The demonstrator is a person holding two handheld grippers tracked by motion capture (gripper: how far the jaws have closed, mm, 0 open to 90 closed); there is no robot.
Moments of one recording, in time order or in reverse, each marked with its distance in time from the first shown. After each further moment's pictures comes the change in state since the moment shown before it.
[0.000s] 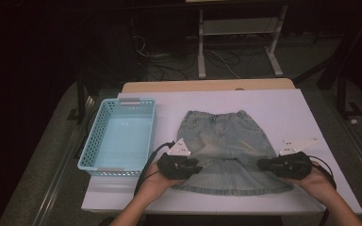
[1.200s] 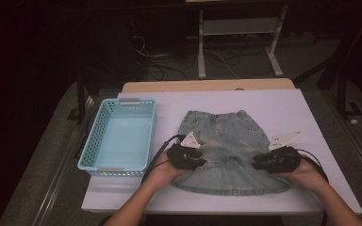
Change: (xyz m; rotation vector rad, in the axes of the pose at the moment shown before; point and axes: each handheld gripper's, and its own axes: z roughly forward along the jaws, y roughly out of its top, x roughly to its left) left arm 0.019 0.007 0.037 0.114 0.021 0.082; right arm -0.024 -0.004 0.035 0.109 0.039 -0.019
